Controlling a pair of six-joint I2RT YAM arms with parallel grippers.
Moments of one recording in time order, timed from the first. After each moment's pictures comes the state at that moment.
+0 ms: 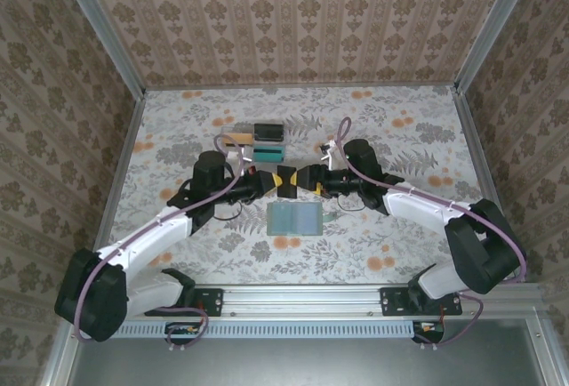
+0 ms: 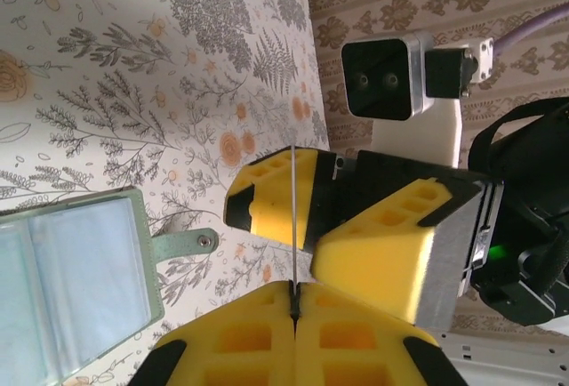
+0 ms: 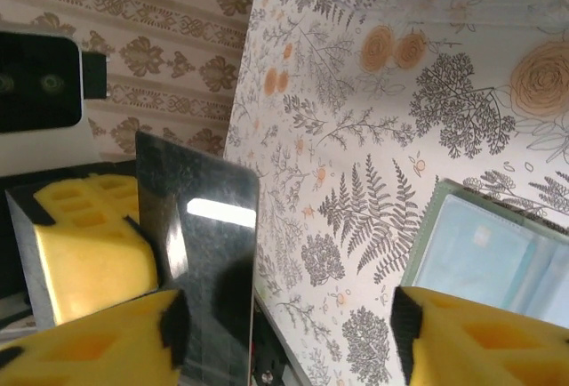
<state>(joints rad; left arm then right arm) -0.55 1.14 0.60 0.13 0.67 -1.00 0.51 1.45 0.76 0.19 -0.69 0.86</state>
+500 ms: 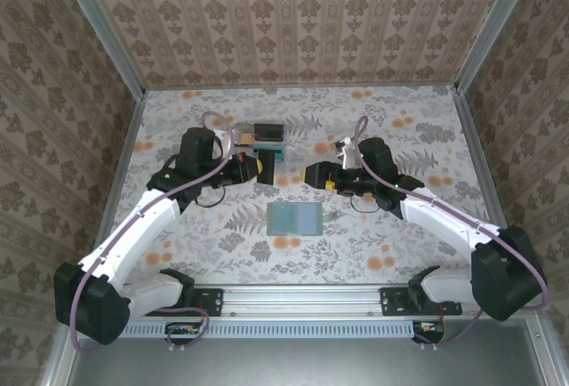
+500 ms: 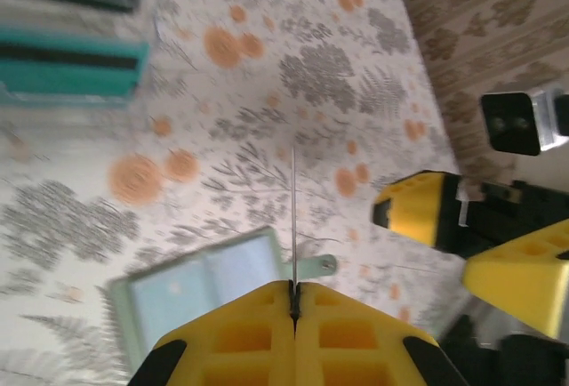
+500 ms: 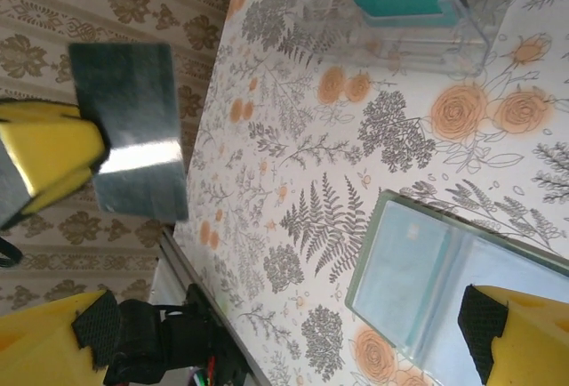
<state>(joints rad) -0.47 1.14 0.96 -0.48 0.46 -0.50 0.47 1.26 0.76 -0.04 -0.58 0.73</state>
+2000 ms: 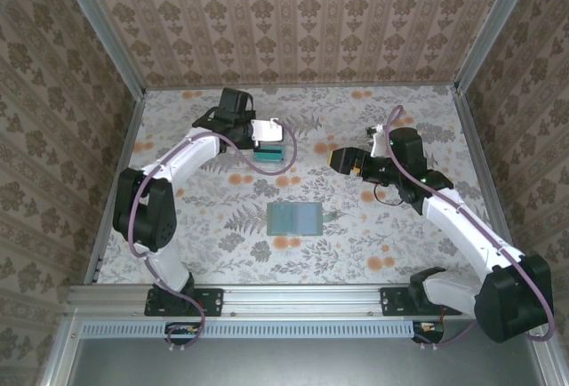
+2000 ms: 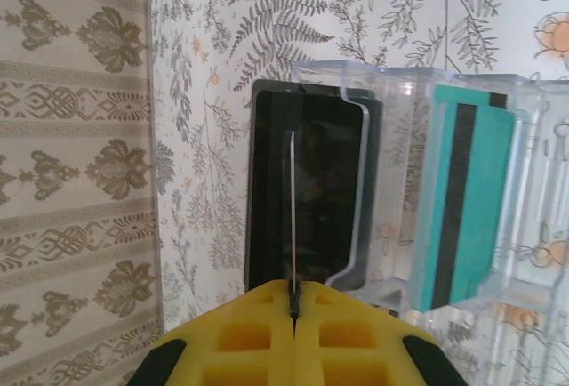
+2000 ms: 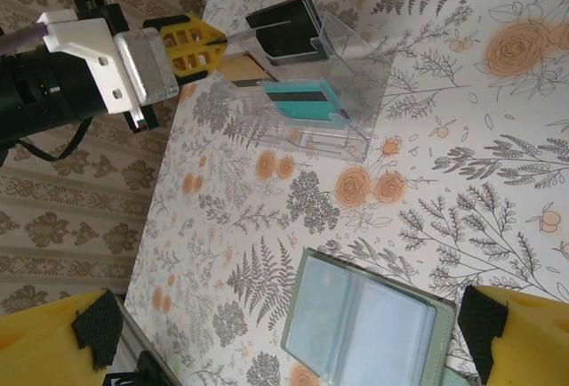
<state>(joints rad) -0.45 1.77 1.39 -0.43 0.12 1.26 0.27 1.15 0.81 -0.23 -0.53 0.62</state>
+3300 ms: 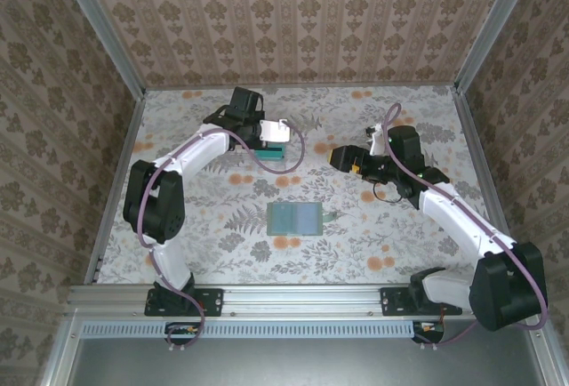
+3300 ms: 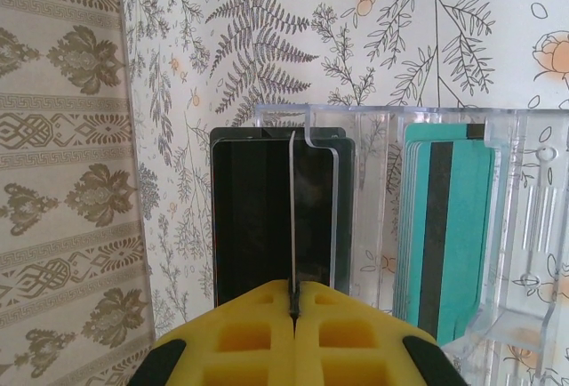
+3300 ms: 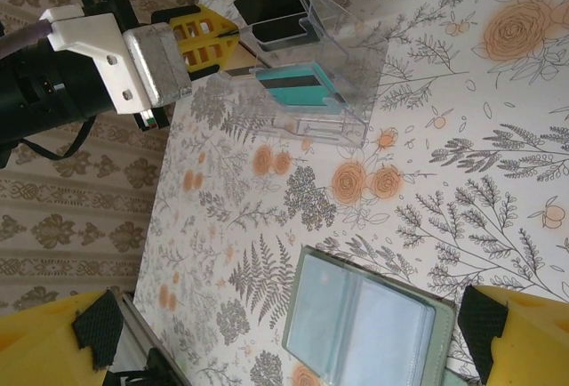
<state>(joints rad) -0.48 1.84 1.45 -0.45 0.09 1.27 0.24 1.21 0.81 -0.19 -0.58 0.63</state>
